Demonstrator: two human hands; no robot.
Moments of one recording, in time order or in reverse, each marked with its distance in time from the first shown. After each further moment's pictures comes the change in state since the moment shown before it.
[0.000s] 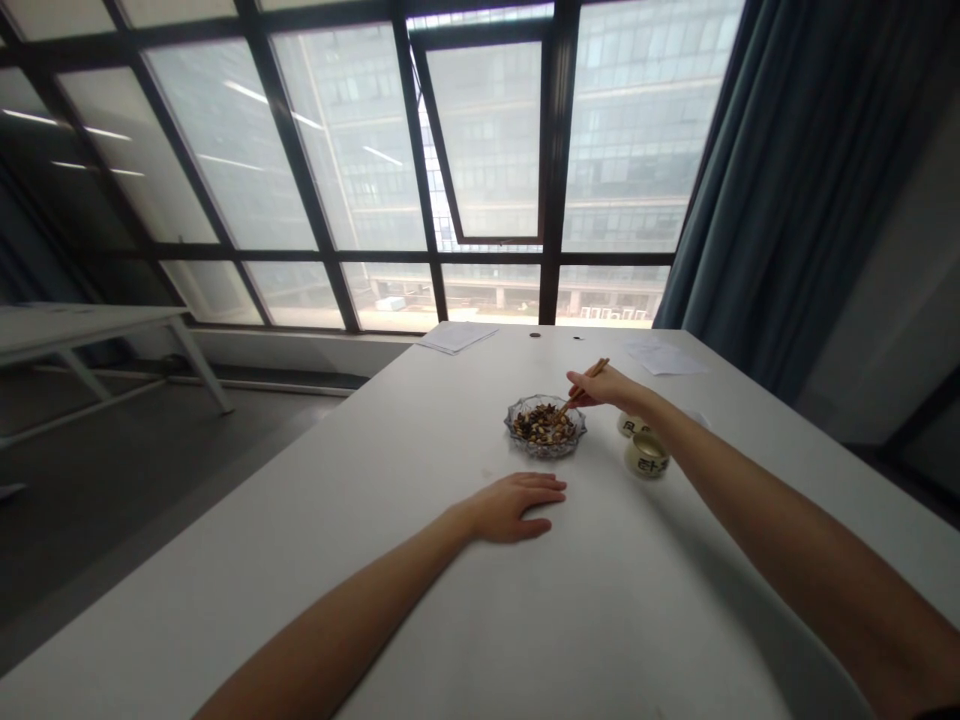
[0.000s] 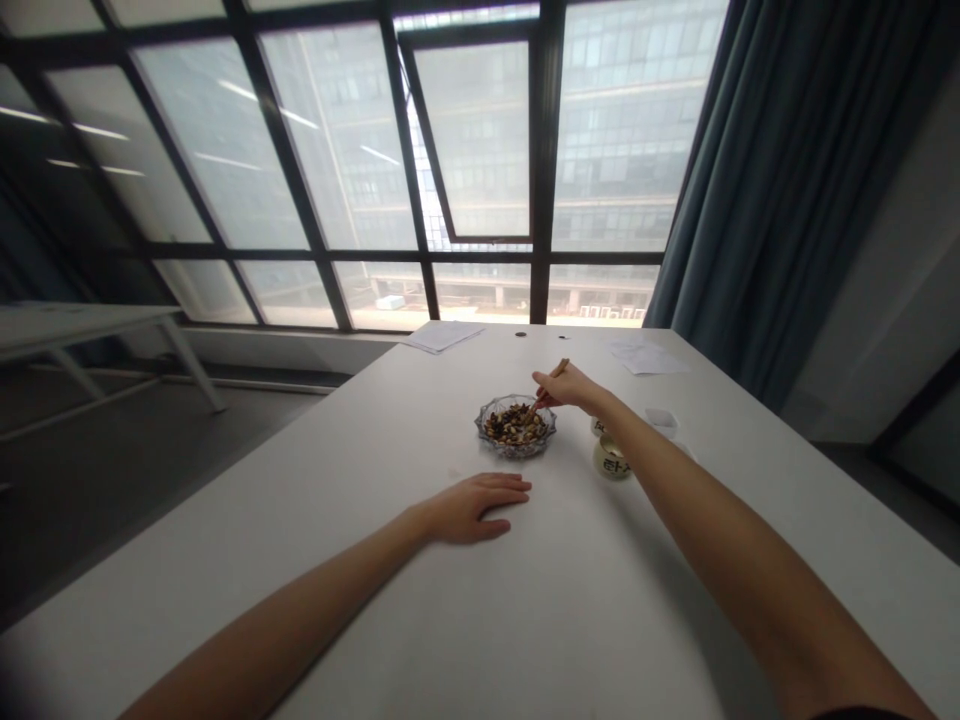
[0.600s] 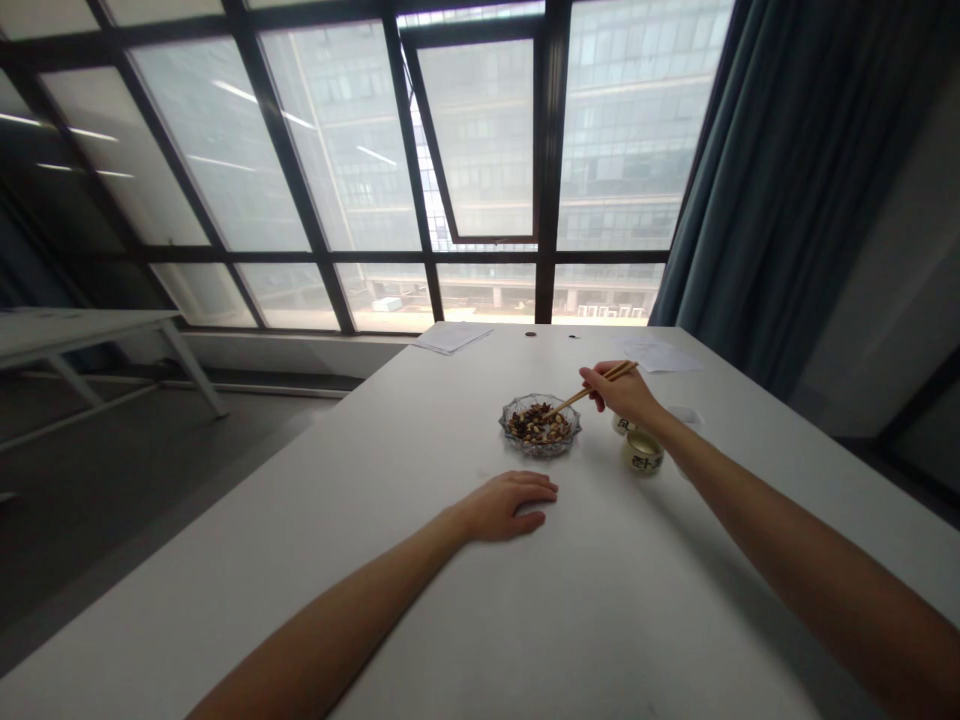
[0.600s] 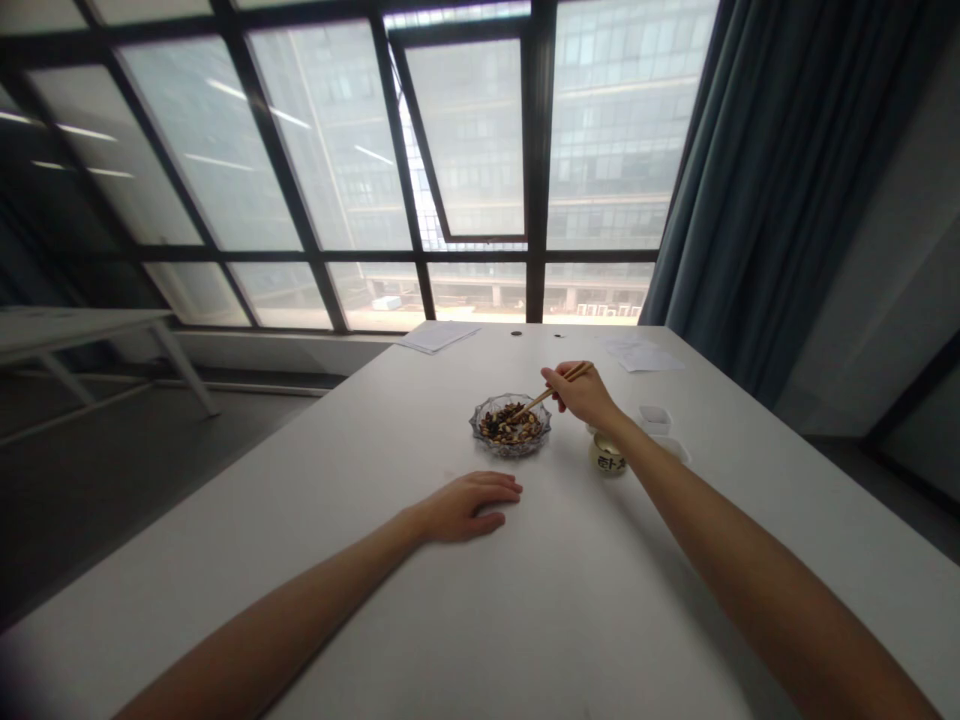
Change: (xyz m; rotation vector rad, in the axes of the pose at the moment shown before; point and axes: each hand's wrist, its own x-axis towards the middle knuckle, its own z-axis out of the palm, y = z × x) left_hand -0.002 0.008 -0.004 -0.037 0.065 -0.026; right_hand -0.037 0.012 -0.013 -0.129 0.259 -0.422
